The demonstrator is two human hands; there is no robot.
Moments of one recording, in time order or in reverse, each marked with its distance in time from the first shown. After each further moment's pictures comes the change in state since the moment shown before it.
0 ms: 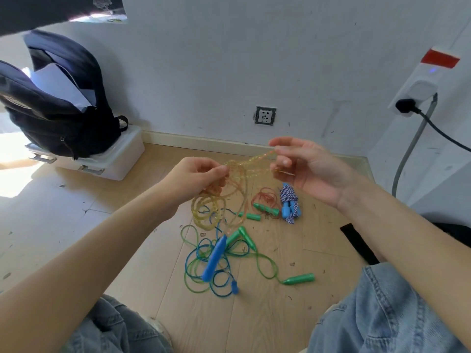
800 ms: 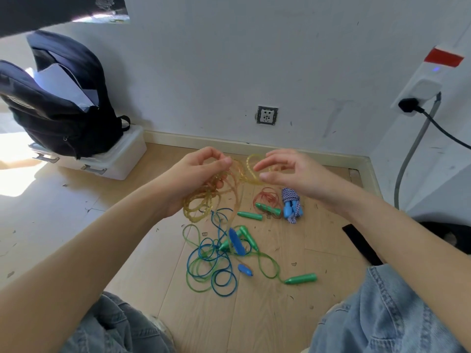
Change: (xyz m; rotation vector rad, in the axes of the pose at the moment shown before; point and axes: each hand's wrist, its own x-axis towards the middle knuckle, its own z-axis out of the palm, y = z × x) left_hand -0.004 0.009 -0.003 -0.234 -0.095 -0.038; right_hand -0.002 0.012 0.001 -0.940 -0.013 -0.088
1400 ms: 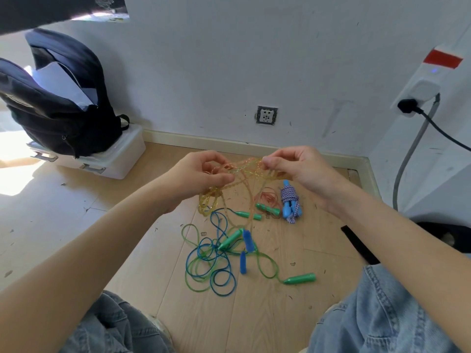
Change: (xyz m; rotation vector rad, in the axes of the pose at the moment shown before) left_hand 0.009 -0.004 -0.003 0.277 0.004 0.032; right_hand 0.006 0.002 0.004 0.280 0.175 0.012
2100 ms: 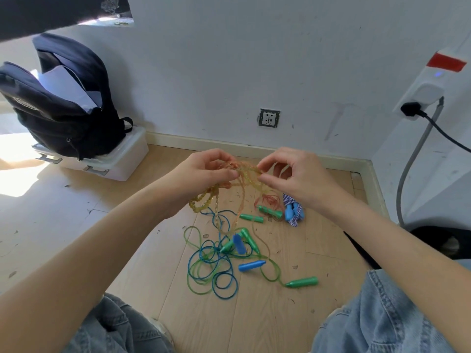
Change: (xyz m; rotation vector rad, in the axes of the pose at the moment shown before) left_hand -0.011 0.010 -0.001 -0.131 -0.009 0.039; right_hand -0.006 -0.008 0.007 -0.533 0.033 -0.344
